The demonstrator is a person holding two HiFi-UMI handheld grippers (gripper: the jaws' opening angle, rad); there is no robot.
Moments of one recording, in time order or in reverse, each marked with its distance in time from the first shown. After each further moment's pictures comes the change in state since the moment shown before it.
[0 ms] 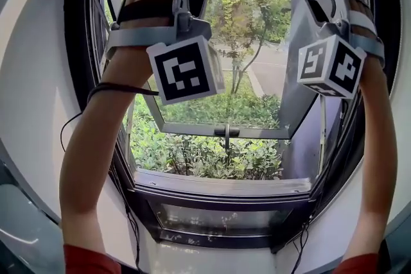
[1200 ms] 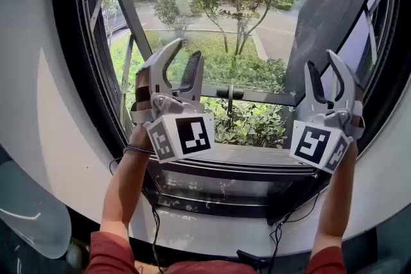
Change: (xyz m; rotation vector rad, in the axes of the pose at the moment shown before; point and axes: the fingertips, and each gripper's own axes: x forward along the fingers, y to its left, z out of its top) left arm -0.136 -0.180 -0.041 -0.670 0.089 -0.233; right arm -0.150 0.162 -0.008 0.431 0.009 0.213
